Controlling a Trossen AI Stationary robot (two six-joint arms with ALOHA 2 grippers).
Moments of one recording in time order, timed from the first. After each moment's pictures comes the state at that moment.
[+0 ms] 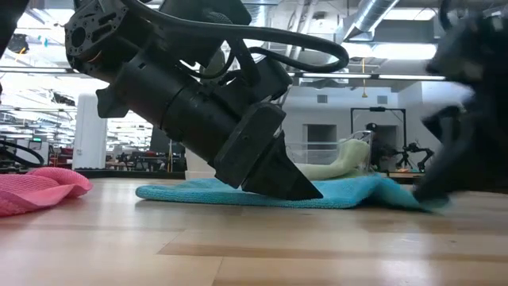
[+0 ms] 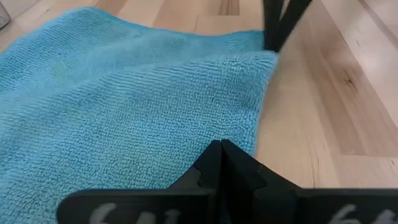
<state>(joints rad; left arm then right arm) -0.35 2.15 1.02 0.55 -0.38 -0.22 0.76 1.77 0.70 0.04 0.67 0.68</state>
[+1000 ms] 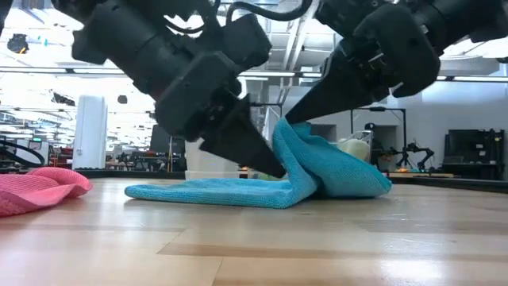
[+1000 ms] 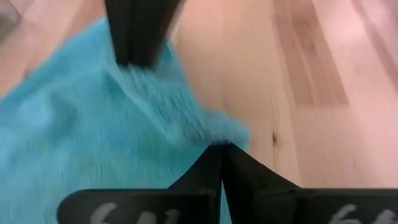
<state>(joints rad) -0.39 1.97 1.02 0.23 -0.38 -0.22 0.45 1.72 0.83 0.23 0.48 0.10</state>
